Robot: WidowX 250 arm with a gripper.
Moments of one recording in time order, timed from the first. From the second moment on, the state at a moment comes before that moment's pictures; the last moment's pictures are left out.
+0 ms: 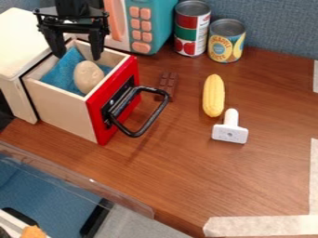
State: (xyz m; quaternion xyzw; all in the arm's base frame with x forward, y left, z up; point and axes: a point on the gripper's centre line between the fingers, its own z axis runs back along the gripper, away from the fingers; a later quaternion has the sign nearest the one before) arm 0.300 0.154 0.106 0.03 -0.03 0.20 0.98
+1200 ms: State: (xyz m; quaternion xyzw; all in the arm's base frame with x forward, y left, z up) arm 0.299 0.154 0.089 -0.03 -0.05 0.27 0.96
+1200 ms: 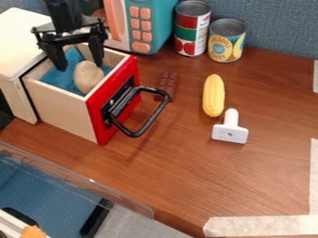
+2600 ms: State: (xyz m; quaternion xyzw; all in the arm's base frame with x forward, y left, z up) arm 0.290 0.138 0.086 -0.03 -0.05 0.28 0.96
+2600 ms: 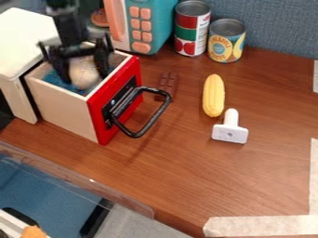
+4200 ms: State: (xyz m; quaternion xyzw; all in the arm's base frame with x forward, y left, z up) arm 0.291 -0.045 0.028 0.07 -0.08 0.00 0.99
